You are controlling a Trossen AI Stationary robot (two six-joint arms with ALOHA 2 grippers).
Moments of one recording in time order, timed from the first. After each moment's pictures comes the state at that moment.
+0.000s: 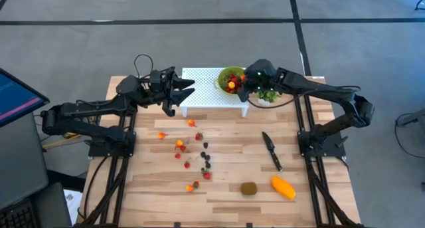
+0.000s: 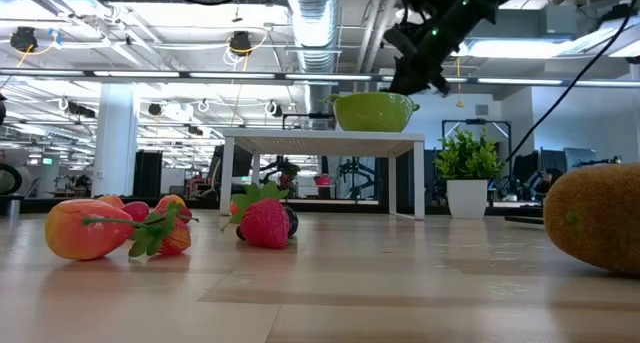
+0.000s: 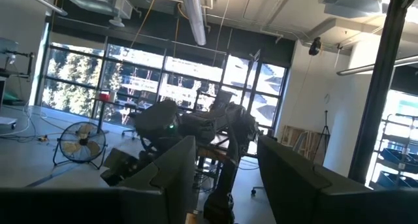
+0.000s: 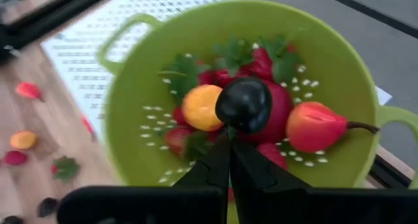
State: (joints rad) left arm 0.28 1.08 0.82 0.62 0.14 -0.27; right arm -0.49 1.41 1.15 -0.46 0.06 0.23
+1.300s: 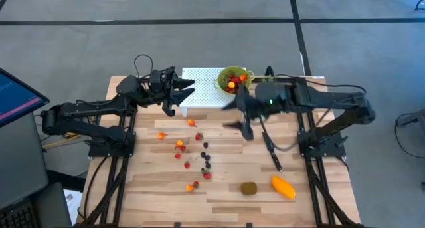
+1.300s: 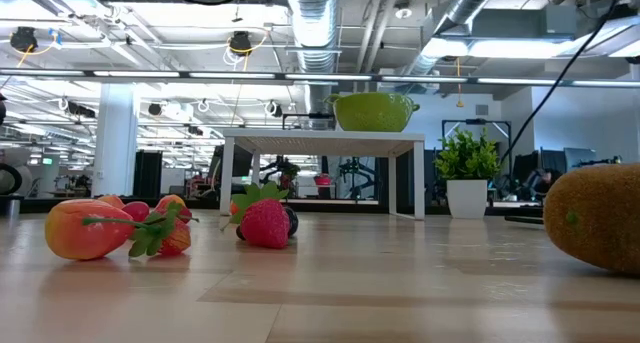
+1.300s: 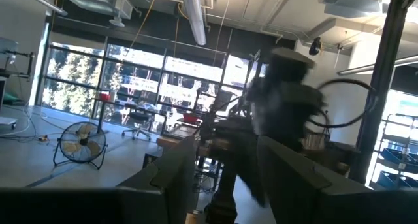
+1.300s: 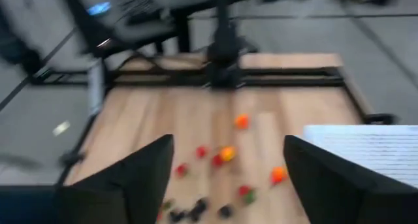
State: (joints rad) left arm 0.28 1.08 0.82 0.62 0.14 -0.27; right arm 0.05 1.41 1.55 -0.59 0.00 0.03
